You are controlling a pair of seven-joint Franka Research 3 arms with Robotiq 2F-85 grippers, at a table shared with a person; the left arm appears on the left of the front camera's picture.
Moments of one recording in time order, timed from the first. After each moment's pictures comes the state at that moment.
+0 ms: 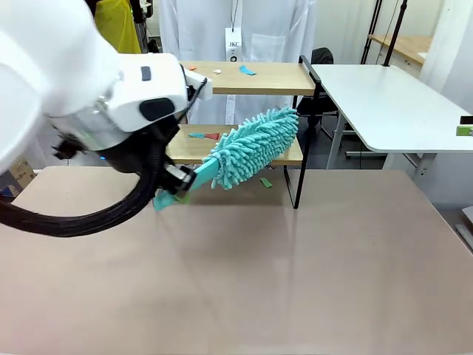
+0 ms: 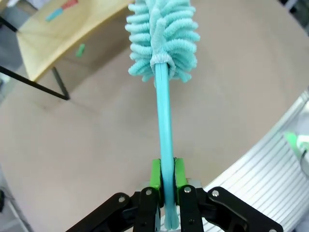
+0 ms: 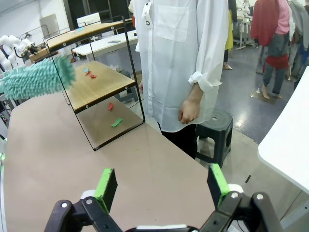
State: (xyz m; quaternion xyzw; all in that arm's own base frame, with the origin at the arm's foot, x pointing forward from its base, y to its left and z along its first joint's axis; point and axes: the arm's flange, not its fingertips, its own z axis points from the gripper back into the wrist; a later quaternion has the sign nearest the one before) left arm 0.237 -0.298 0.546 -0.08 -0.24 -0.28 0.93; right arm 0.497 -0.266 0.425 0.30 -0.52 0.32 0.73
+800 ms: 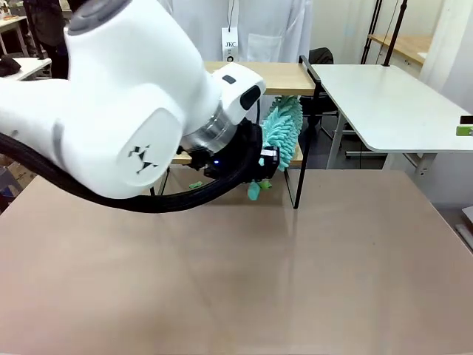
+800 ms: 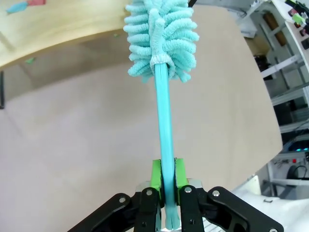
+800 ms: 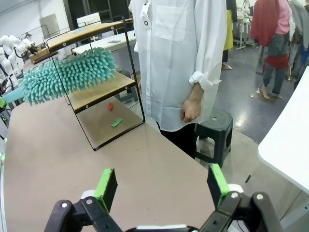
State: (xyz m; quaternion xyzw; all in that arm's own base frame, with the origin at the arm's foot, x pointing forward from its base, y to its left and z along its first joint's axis) left arm 0.300 -0.394 0.508 -0.22 -0.24 -0.10 0.94; right arm 0.497 -0.266 0.425 0.30 -0.52 0.32 0.73
